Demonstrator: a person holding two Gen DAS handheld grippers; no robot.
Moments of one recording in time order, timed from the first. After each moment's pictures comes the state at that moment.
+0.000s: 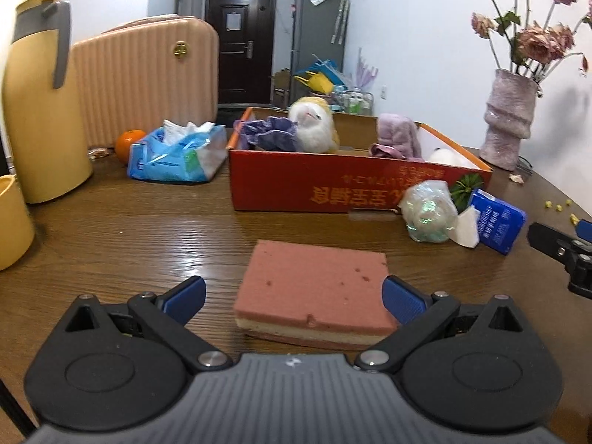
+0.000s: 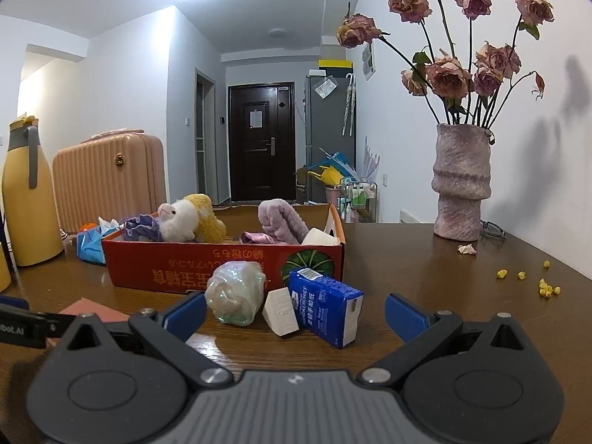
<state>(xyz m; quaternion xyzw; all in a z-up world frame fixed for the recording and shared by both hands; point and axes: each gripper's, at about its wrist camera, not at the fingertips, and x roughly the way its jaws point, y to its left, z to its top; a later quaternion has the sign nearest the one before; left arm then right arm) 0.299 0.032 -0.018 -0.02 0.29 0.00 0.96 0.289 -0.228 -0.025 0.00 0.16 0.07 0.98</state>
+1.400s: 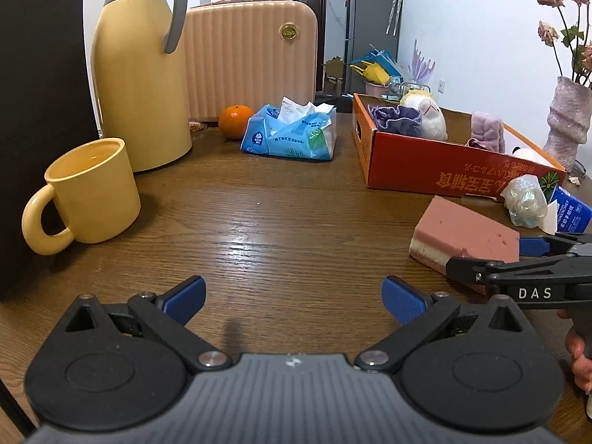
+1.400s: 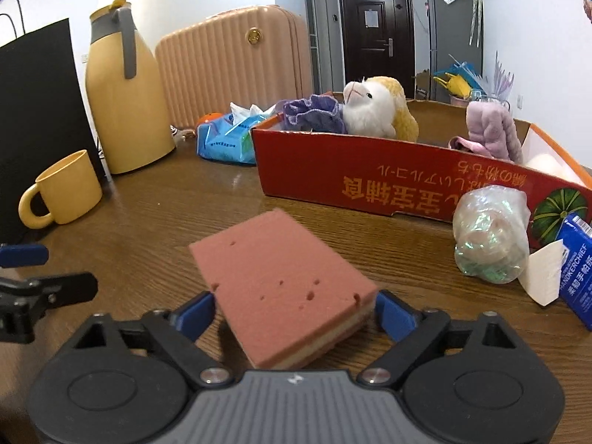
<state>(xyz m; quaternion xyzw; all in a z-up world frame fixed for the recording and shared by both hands) 0.265 0.137 -0.020 -0.03 0.31 0.08 0.94 0.350 -0.078 -0.058 -0.03 0.33 0.26 0.91</state>
